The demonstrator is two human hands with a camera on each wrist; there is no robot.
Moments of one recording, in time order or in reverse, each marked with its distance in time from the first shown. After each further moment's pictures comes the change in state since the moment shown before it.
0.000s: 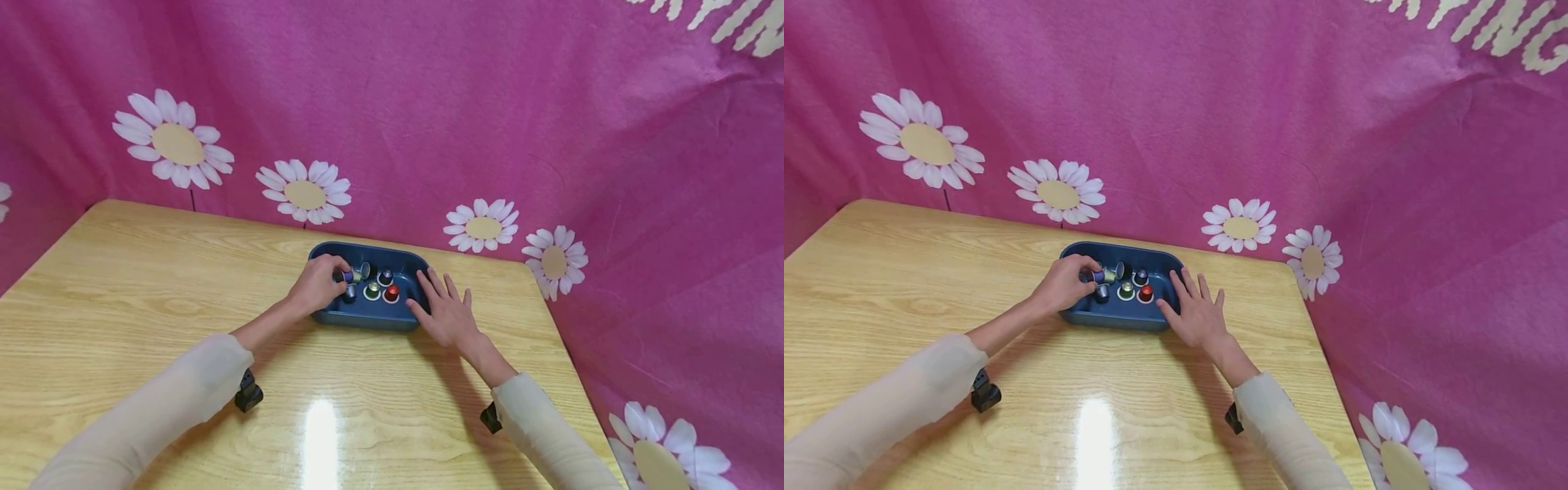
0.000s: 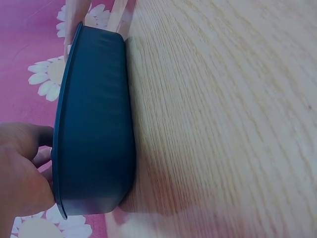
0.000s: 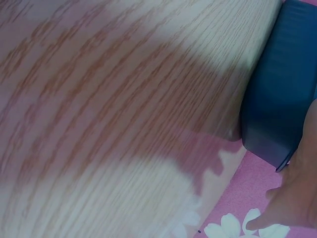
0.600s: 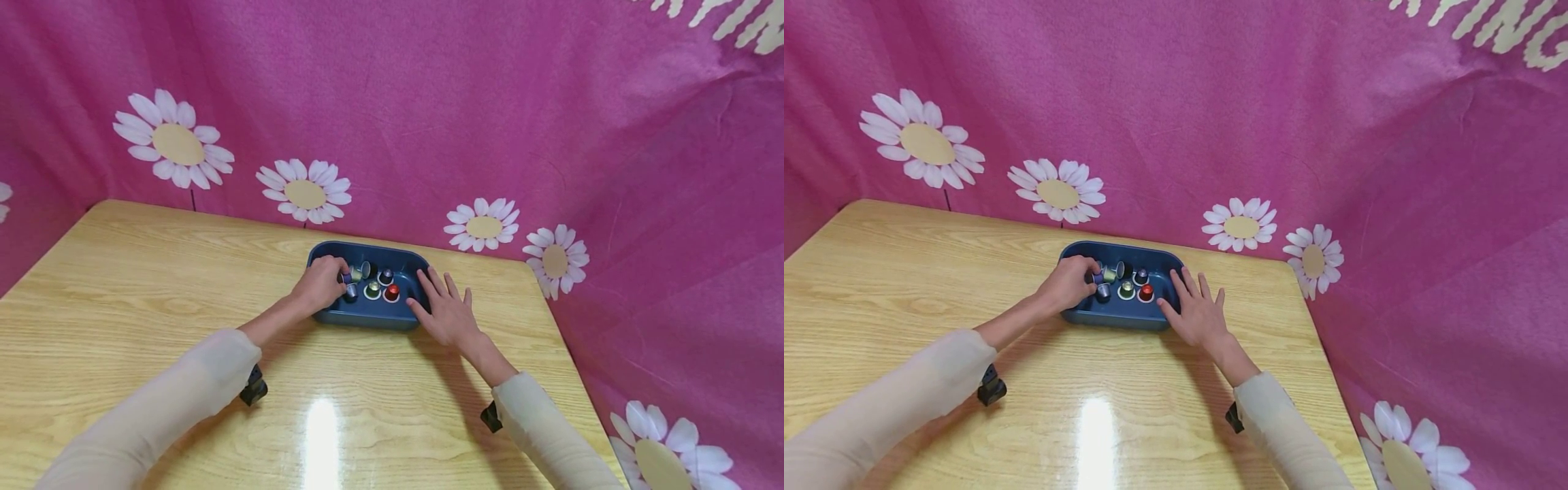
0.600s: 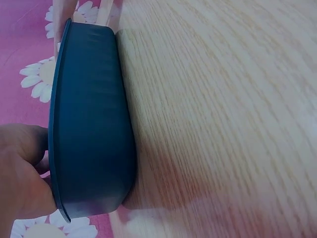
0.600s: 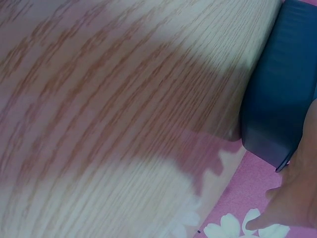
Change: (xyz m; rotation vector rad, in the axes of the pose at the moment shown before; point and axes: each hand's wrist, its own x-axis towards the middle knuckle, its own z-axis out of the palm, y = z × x) left_hand 0.006 0.003 0.003 0.126 -0.090 -0.061; right_hand 0.001 0.001 0.001 -0.001 0.002 -0.001
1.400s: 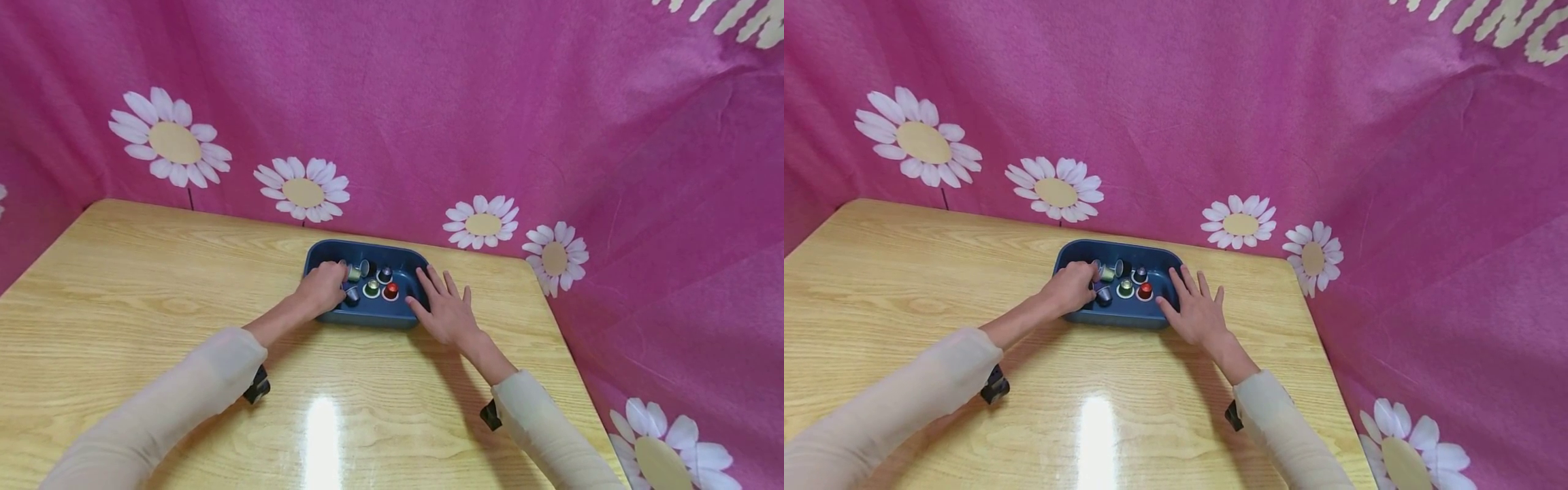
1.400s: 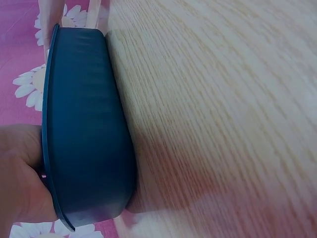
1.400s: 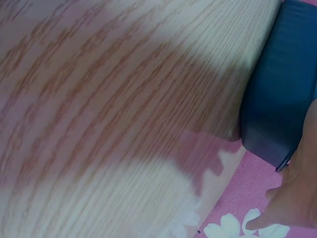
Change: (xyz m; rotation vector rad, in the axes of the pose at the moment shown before) left_hand 0.003 0.002 0.008 0.198 -0.098 0.006; right_hand 0.000 0.001 0.000 0.011 -0.001 0.003
